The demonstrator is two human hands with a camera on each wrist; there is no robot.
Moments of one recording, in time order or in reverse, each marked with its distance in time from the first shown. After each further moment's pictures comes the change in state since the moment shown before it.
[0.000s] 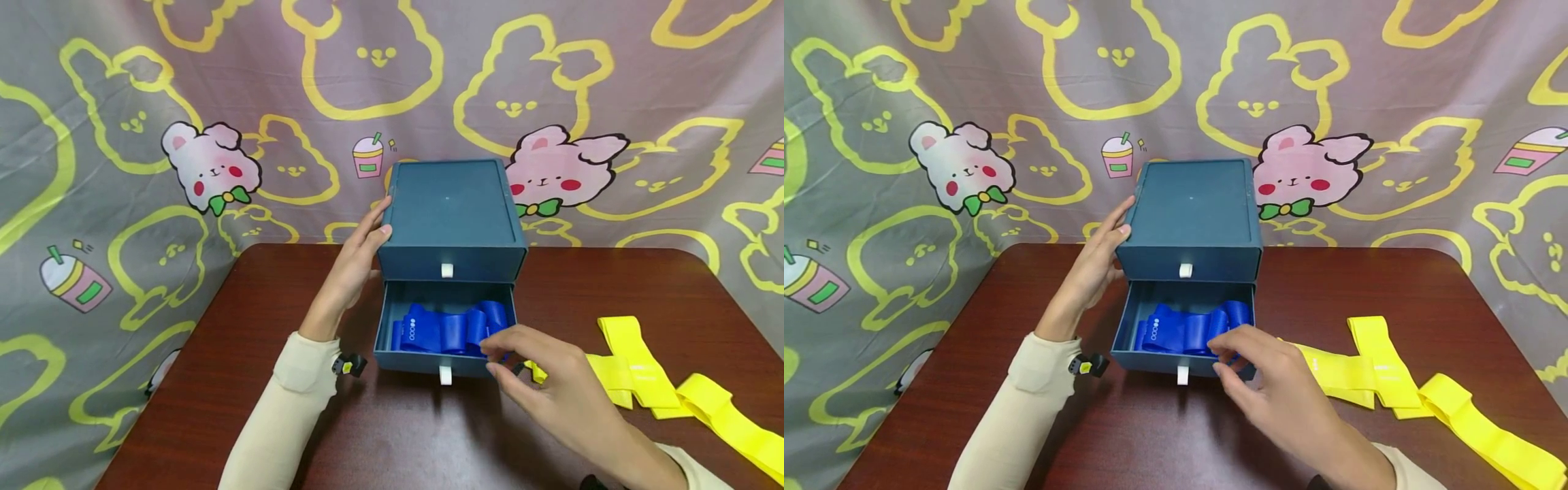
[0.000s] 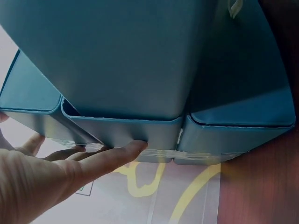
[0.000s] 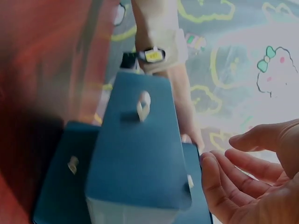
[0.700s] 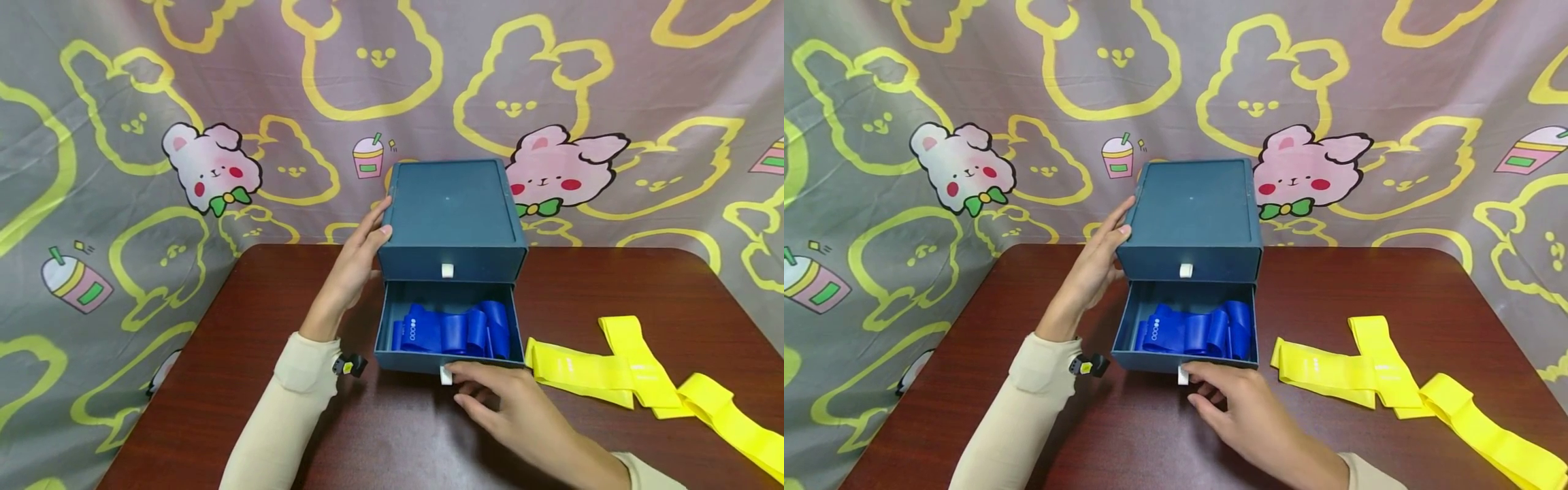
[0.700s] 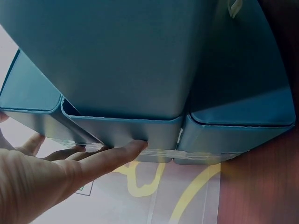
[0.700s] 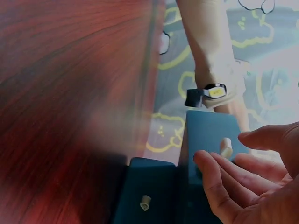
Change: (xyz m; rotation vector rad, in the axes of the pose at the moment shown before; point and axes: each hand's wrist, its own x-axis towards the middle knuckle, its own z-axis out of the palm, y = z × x) left_hand -0.001 0.000 0.000 -0.007 -0.003 -0.005; right_hand -0.024 0.021 0.054 0.150 -0.148 -0.004
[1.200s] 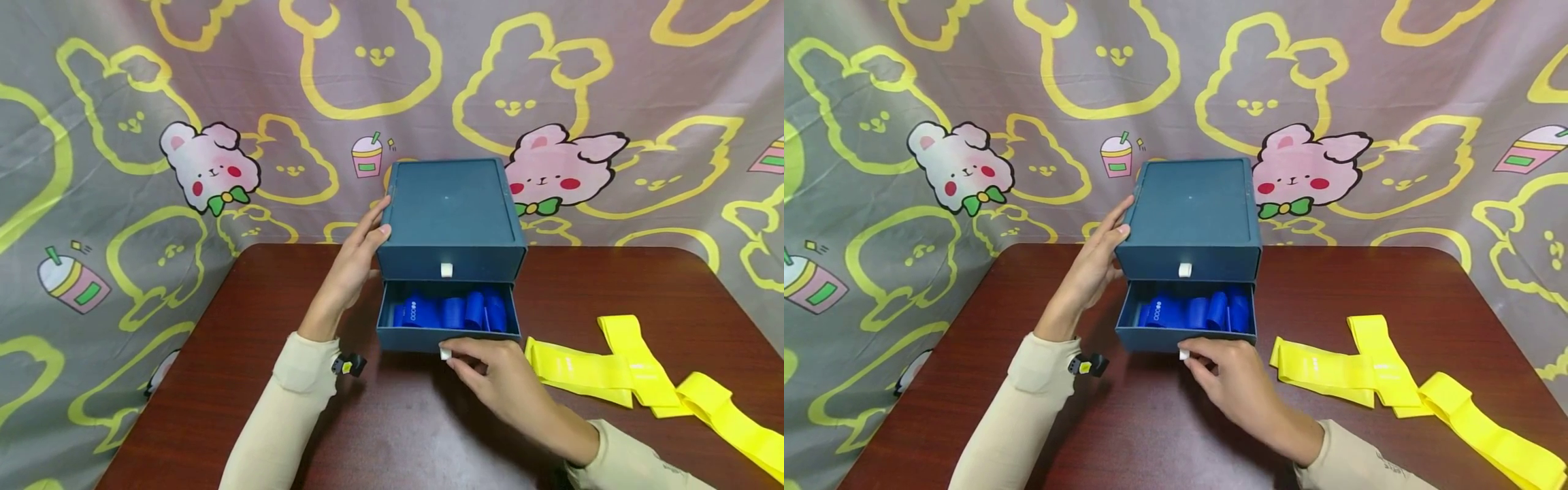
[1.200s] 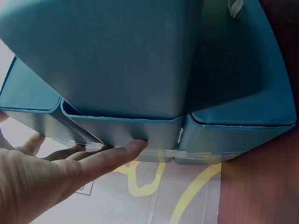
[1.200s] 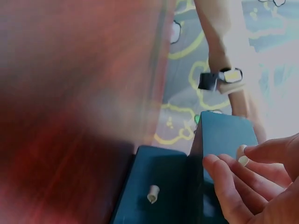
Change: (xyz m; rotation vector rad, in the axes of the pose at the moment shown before) left_hand 0.002 -0.001 0.000 -0.010 -0.002 -0.005; right_hand 0.029 0.013 0.007 -0.103 0.126 0.027
